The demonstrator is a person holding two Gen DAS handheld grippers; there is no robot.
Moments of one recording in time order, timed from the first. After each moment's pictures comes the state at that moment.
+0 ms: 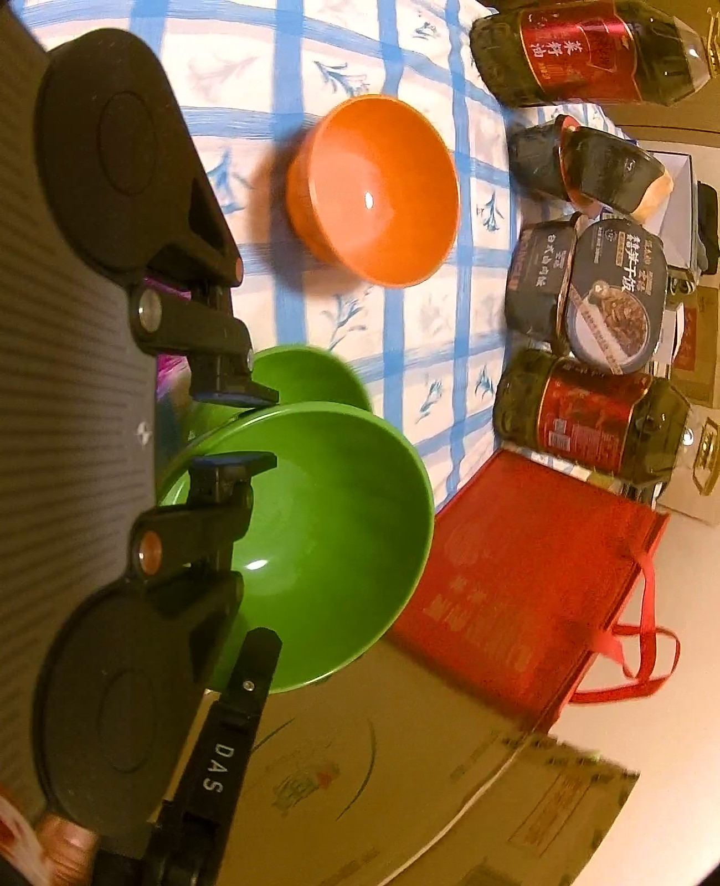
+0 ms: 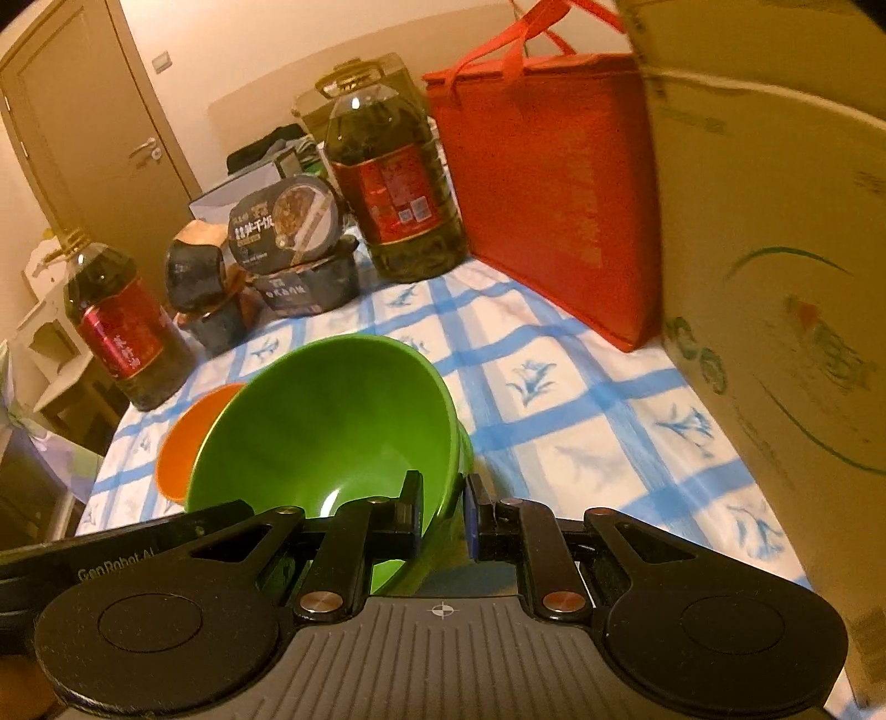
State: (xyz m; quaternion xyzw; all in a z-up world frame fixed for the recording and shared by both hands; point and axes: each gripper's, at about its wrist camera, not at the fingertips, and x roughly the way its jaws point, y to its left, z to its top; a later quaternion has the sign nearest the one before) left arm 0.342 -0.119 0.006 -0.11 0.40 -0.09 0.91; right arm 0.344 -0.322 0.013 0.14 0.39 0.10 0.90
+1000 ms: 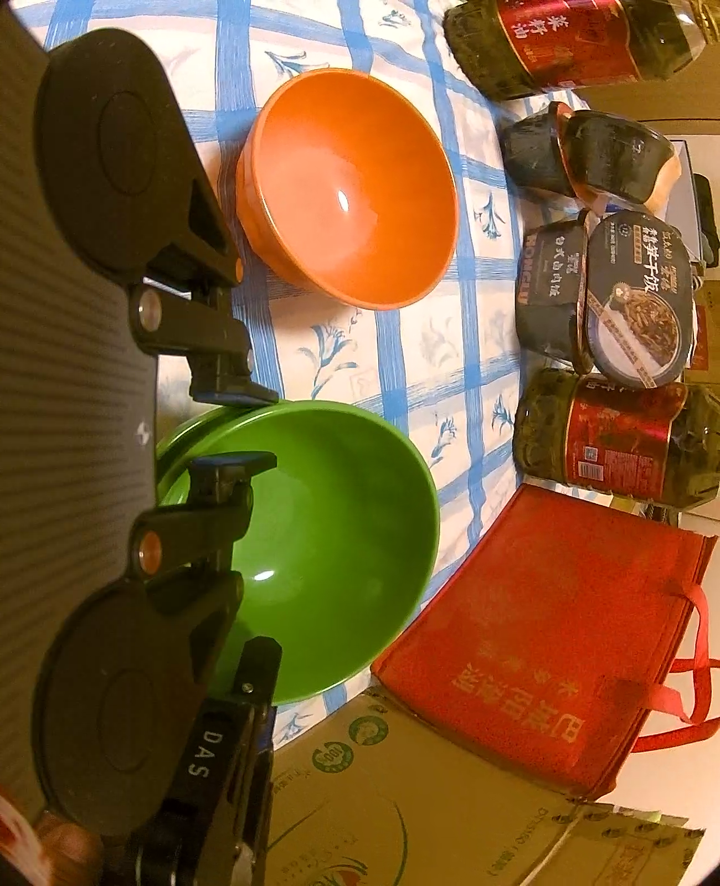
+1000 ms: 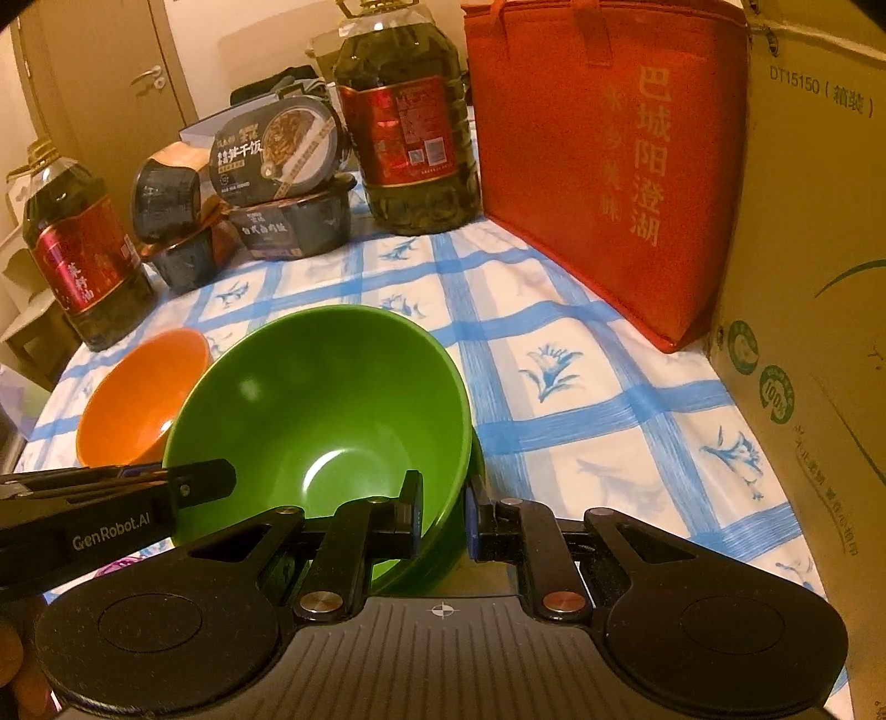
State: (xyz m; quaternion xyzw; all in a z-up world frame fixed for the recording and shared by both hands) left arm 0.388 -0.118 -0.042 -0.05 0.41 -0.07 0.91; right arm 0.390 -0.292 -0.042 0.07 0.41 0.10 0.90
